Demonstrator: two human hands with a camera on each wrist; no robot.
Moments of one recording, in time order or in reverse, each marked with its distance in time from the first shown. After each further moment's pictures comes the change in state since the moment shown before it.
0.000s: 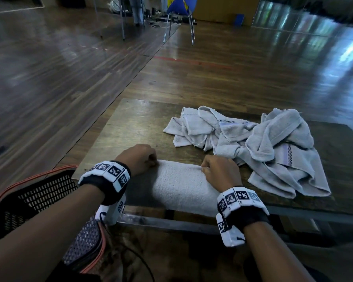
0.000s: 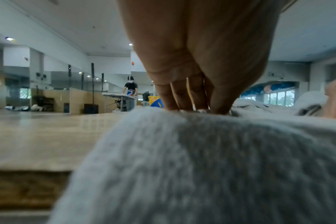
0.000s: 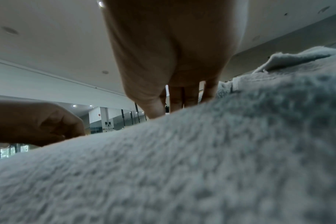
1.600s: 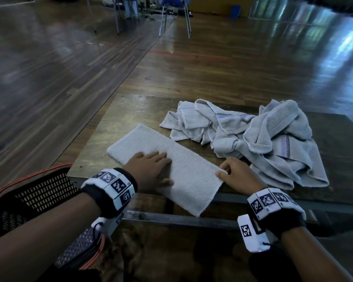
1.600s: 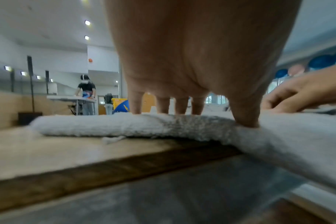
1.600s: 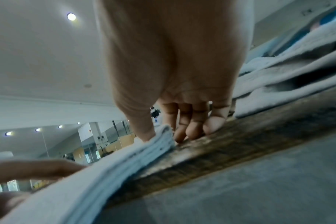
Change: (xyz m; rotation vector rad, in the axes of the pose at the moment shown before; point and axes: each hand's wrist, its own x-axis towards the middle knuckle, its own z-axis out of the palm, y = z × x) left_hand -0.019 0.035 0.028 0.294 -0.194 0.095; right_hand -0.021 0.059 -0.005 0.269 -0.229 0.165
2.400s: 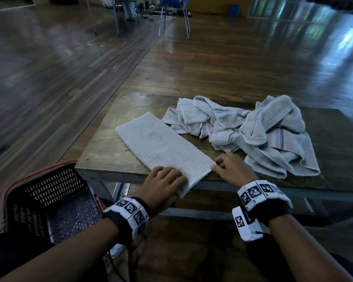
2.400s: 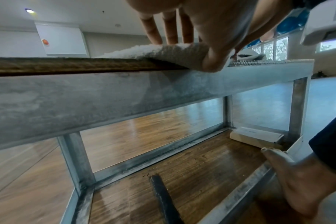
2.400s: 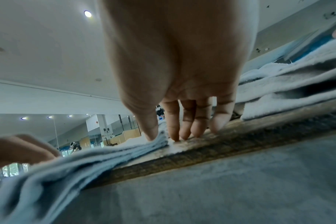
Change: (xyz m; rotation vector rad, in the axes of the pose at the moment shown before) left_hand -0.043 0.055 0.045 0.059 0.554 0.278; right_hand -0.018 -0.018 0.005 -0.128 0.037 0.004
